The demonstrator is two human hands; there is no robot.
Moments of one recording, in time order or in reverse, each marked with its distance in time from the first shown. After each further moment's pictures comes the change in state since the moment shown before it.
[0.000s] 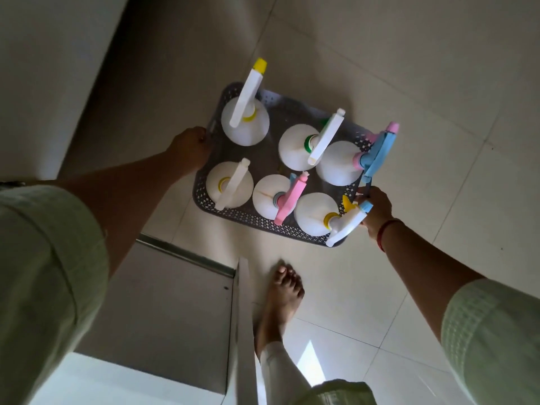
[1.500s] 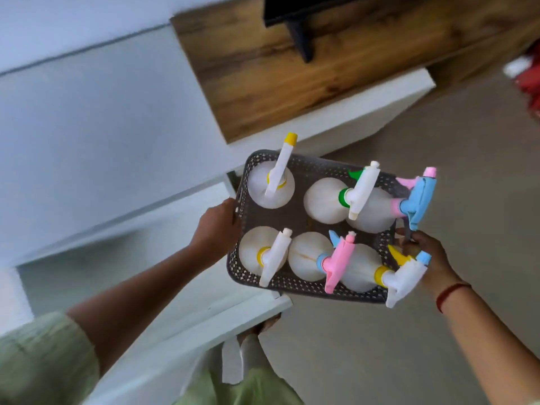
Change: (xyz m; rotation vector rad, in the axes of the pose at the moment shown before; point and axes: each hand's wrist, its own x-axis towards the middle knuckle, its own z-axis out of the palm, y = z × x) left_hand -0.438 0.014 -0.230 -0.325 0.544 -0.169; right_hand -0.312 -0.299 -0.242 -0.013 -0.322 -0.435
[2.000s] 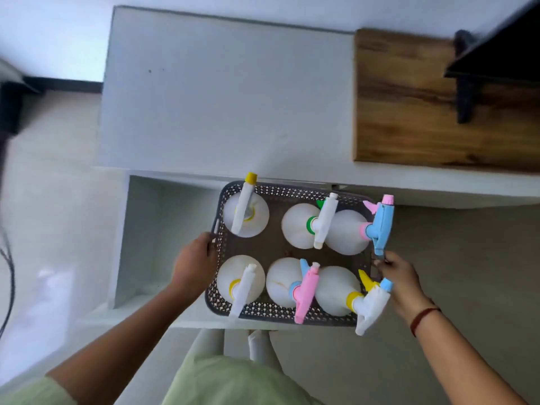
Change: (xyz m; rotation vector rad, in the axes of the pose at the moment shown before) left_hand -0.134 -0.189 -0.035 -0.291 0.257 -0.544; right_hand -0.042 -0.030 0.200 -0.536 -0.292 -0.262
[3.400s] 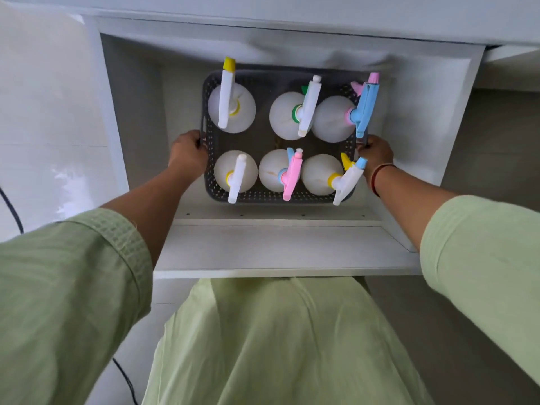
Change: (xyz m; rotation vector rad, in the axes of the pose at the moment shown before) left_hand 0.171 -0.204 0.064 -0.050 -0.185 -0.269; right_hand 0.123 0.018 0.271 -0.316 0.000 0.091
